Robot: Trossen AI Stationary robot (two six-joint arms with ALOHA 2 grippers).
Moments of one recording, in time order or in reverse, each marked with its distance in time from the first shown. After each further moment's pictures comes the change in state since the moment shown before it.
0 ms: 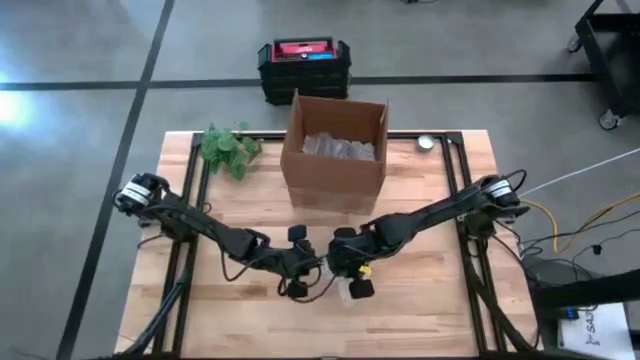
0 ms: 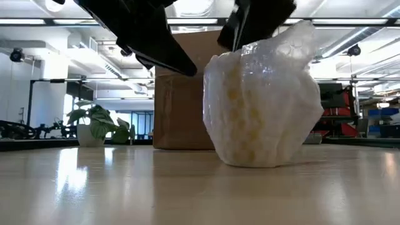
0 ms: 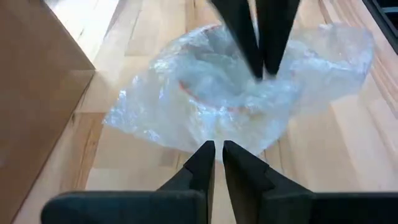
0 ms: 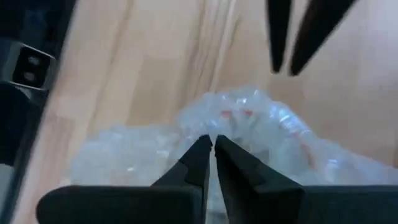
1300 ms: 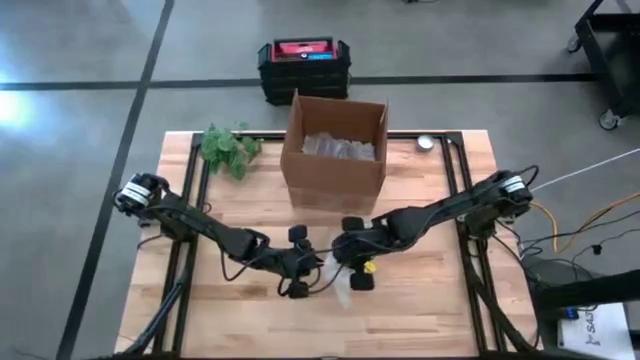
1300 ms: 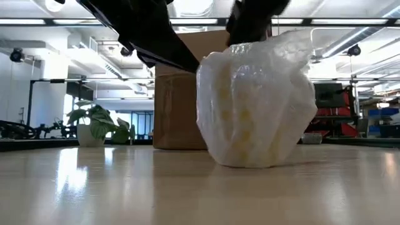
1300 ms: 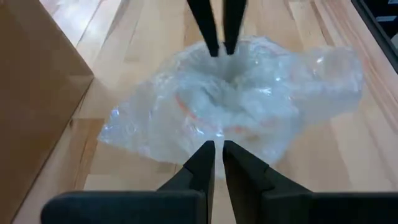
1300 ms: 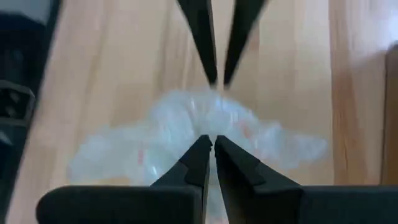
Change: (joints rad) left arm 0.000 0.000 0.001 0.026 0.000 0.003; right arm -0.003 -0.044 -0.040 0.109 0.128 0.082
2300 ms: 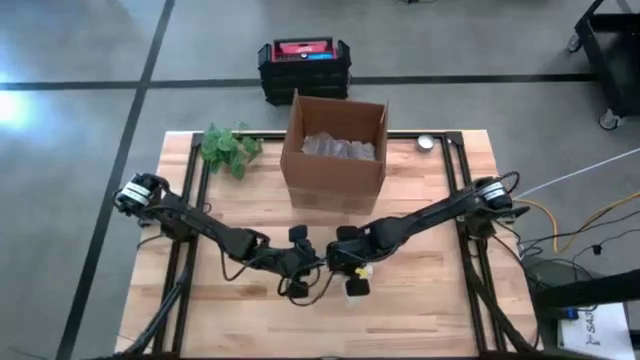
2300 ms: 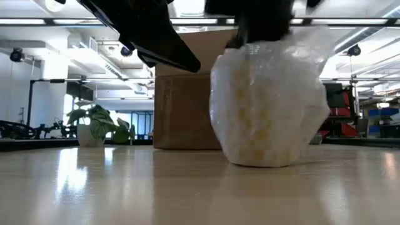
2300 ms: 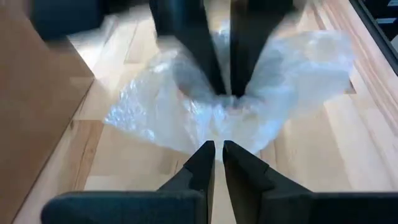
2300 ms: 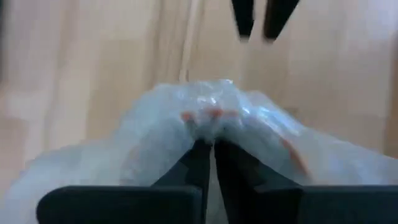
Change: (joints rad) left arm 0.000 0.000 0.000 0.003 0.000 0.000; right arm 0.001 0.078 0.025 -0.090 -0.063 -0.027
